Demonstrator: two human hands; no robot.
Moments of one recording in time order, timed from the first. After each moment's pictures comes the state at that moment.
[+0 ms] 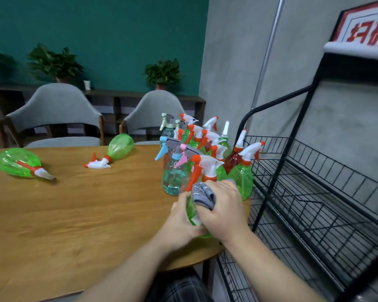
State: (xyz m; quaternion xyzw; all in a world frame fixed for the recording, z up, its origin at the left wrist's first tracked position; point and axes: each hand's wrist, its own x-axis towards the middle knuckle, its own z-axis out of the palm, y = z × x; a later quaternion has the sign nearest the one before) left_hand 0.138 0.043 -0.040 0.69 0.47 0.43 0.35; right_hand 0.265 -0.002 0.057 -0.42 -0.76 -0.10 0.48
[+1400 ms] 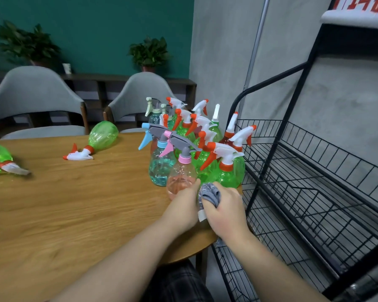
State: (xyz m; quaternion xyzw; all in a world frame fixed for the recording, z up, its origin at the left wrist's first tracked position) left_hand 0.182 0.053 -0.005 0.78 0.50 0.26 0.26; right_hand 0.305 0.013 0.006 -0.56 -0.70 0.02 0.43
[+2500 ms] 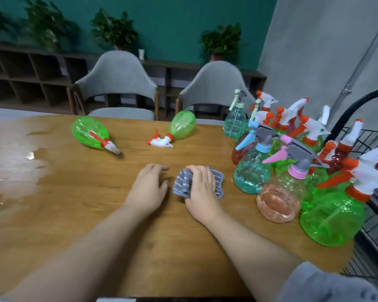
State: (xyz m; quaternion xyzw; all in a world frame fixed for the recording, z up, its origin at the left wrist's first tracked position) left_hand -0.077 0.071 -0.022 0.63 0.69 0.33 0.13; right_hand 0.075 0.104 -0.041 -0.46 -0.82 0.12 0.32
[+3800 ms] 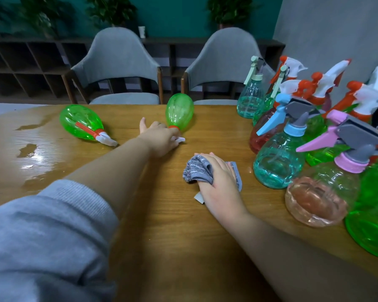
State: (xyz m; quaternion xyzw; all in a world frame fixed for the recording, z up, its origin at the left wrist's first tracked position) left_hand -0.108 0.204 0.006 0.69 0.72 -0.05 0.00; right_hand 0.082 0.118 -0.035 -0.48 -0.76 0.27 0.36
